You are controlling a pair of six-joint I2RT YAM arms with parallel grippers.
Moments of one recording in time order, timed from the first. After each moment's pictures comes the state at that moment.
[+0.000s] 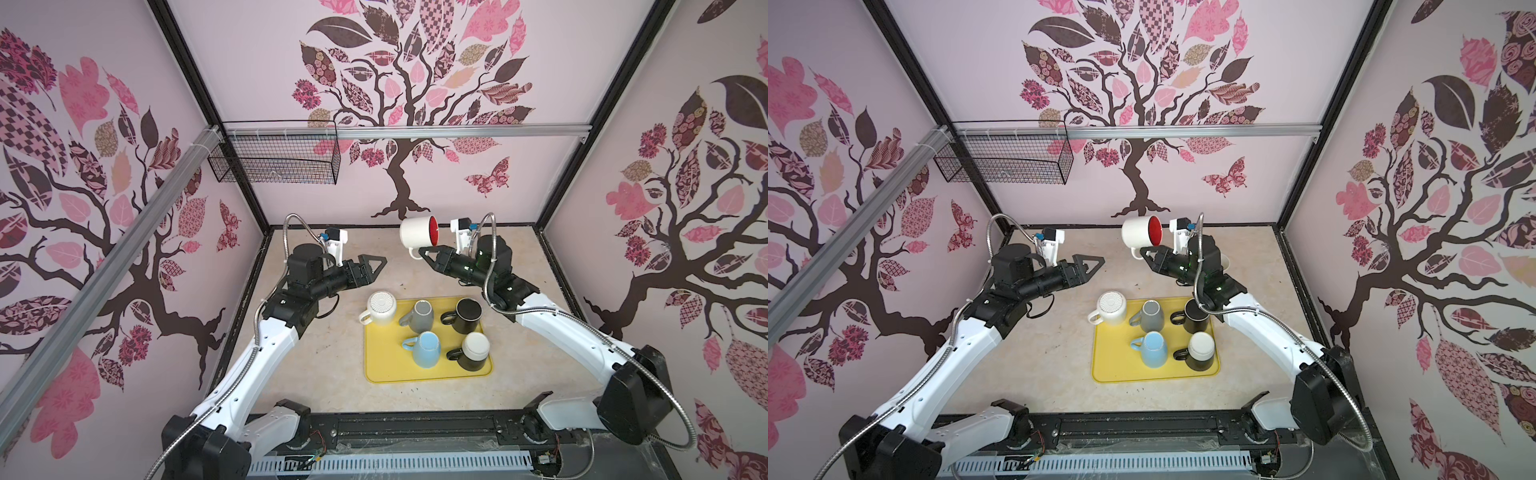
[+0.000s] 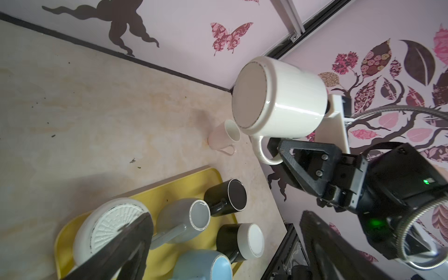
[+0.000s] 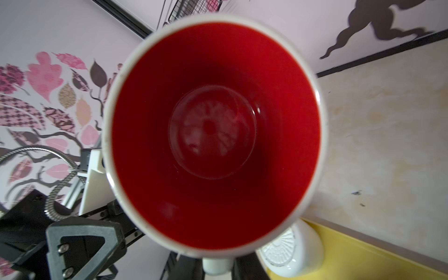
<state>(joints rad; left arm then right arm) -0.32 1.15 1.05 -0.26 0.53 -0.61 0.53 1.36 1.11 0.04 -0.30 0.75</state>
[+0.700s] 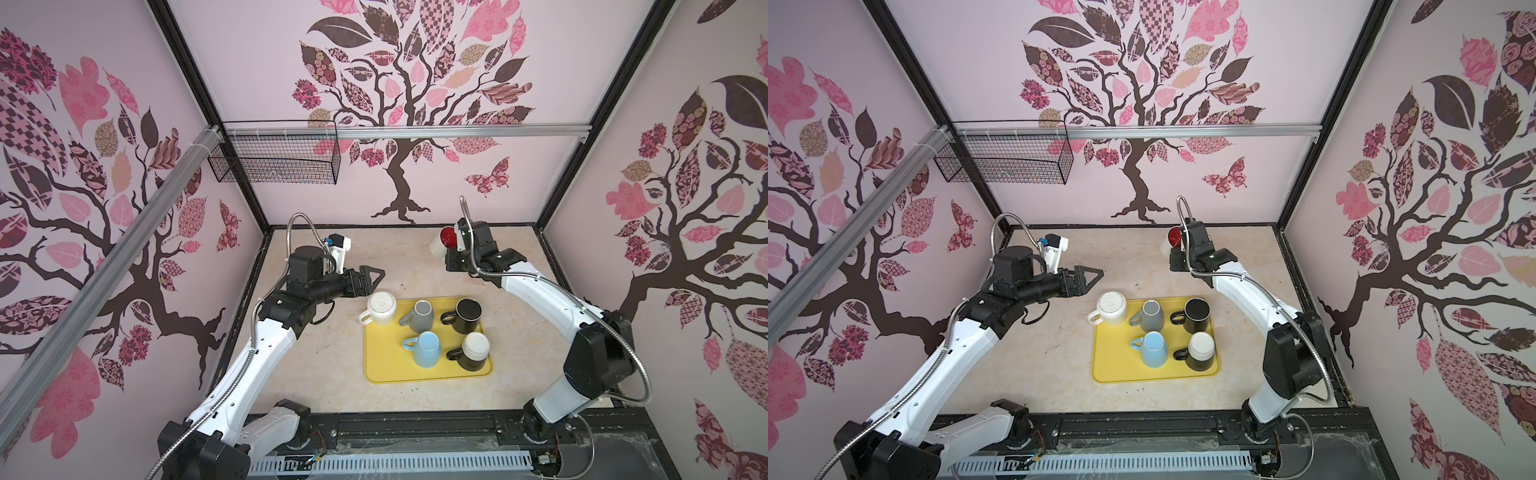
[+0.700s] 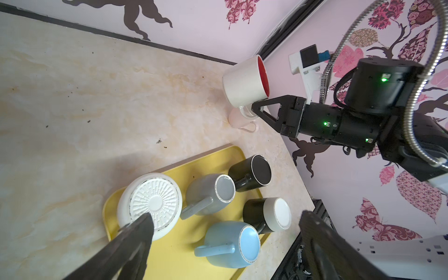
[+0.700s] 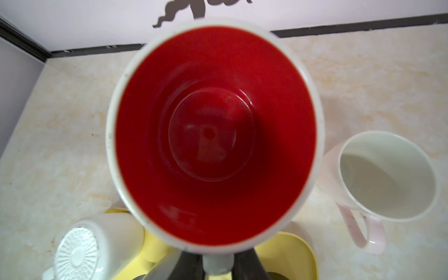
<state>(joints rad) -0.32 1.11 1.05 -0.42 0.50 -0.45 0.42 1.64 1.37 -0.49 0.06 0.35</state>
